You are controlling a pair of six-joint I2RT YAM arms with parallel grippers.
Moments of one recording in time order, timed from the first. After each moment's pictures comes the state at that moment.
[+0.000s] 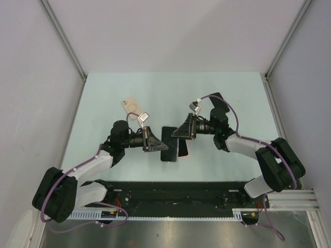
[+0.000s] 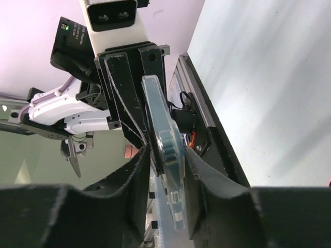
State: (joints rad) left arm -0.46 1.14 0.44 0.40 0.90 -0.99; right arm 0.53 1.49 0.69 0.67 -0.92 1.13
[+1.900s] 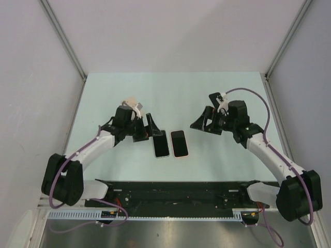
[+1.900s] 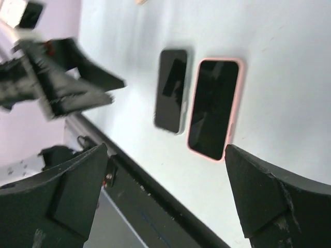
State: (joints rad) left arm -0.37 1.34 0.76 -0.23 0.45 -0.65; right arm 0.33 1.13 0.76 -0.17 -0.59 0.64
